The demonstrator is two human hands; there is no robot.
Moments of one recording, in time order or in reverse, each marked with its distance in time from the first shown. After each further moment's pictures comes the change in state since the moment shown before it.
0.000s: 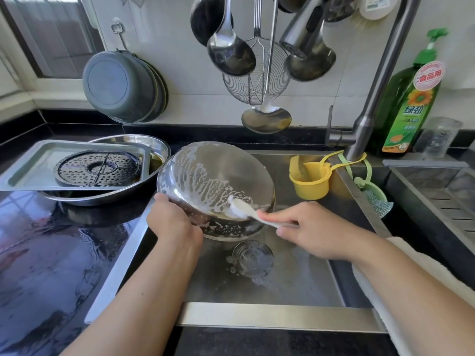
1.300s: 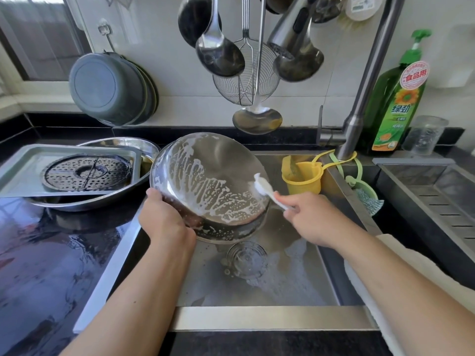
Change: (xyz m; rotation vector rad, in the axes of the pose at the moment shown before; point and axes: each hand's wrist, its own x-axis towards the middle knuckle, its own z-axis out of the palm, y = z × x) left_hand -0.004 0.000 0.002 0.006 -0.094 0.015; right_hand 0.010 0.010 -0.003 0.046 0.207 0.264
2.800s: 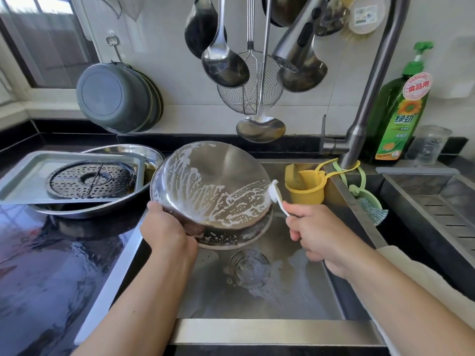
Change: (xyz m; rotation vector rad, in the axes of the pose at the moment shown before) left_hand 0.000 0.003 0.002 0.064 0.105 0.044; right_hand -0.019 -0.014 0.006 0.623 0.069 0.223
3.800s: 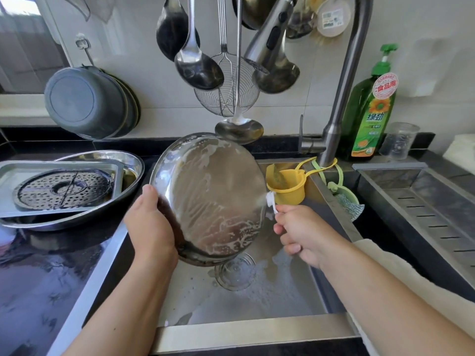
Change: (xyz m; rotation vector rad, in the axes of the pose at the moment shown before) left_hand 0.007 -0.009 -0.002 0.197 -0.291 0.328; right_hand 0.016 0.008 0.000 0.309 0.030 0.215
